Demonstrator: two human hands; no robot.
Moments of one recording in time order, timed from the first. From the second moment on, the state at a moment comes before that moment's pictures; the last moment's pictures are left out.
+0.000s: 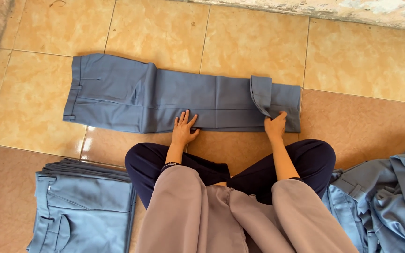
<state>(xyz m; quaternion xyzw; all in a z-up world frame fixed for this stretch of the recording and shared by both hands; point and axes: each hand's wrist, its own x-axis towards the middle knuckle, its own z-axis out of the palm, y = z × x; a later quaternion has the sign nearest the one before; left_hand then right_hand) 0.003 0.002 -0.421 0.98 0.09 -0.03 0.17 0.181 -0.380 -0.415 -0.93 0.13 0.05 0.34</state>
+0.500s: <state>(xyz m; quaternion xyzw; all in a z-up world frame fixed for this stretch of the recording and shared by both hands) 0.001 0.000 -0.416 0.98 0.09 -0.01 0.19 0.211 -0.448 -0.488 -0.60 0.48 -0.05 0.63</state>
